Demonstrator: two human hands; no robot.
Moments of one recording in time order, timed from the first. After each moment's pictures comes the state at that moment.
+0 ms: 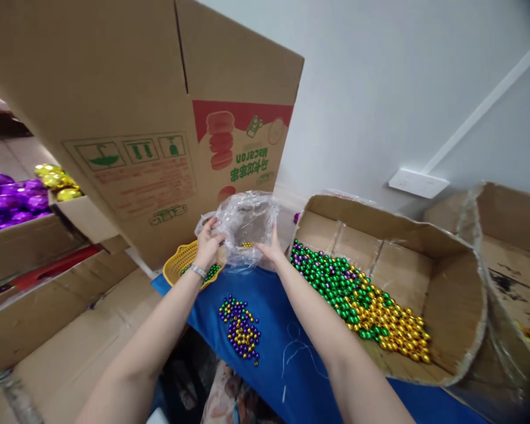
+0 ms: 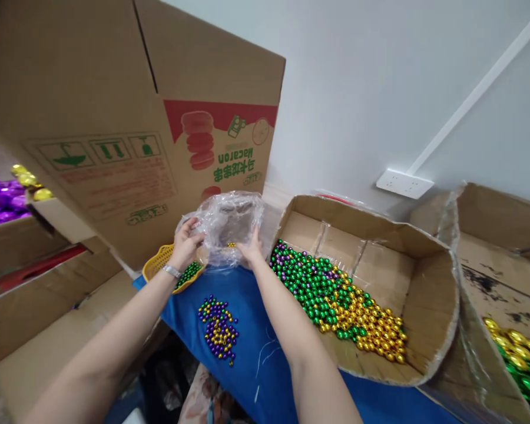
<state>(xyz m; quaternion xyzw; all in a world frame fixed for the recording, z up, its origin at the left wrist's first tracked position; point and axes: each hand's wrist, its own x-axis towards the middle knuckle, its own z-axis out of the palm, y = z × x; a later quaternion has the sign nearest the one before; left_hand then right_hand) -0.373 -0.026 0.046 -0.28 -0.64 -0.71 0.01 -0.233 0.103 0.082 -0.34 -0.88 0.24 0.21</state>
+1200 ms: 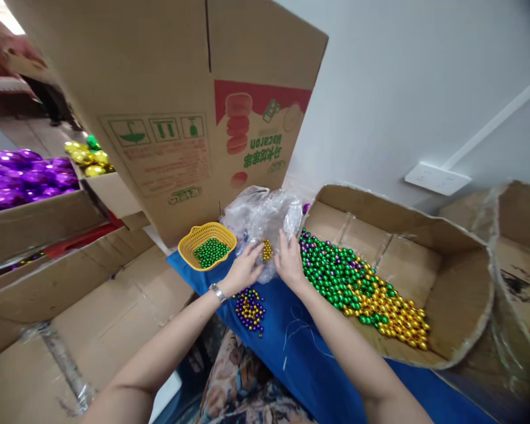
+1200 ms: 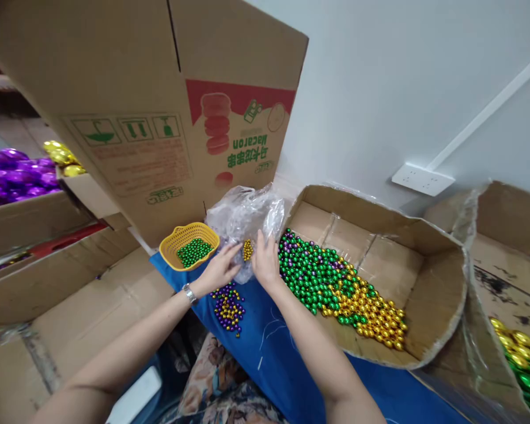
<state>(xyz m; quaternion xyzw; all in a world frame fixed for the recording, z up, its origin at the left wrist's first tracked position) -0.261 -0.069 0.013 -0.55 -0.69 -0.47 0.04 -0.158 0.072 0.044 -0.20 -0.92 -0.04 0.33</state>
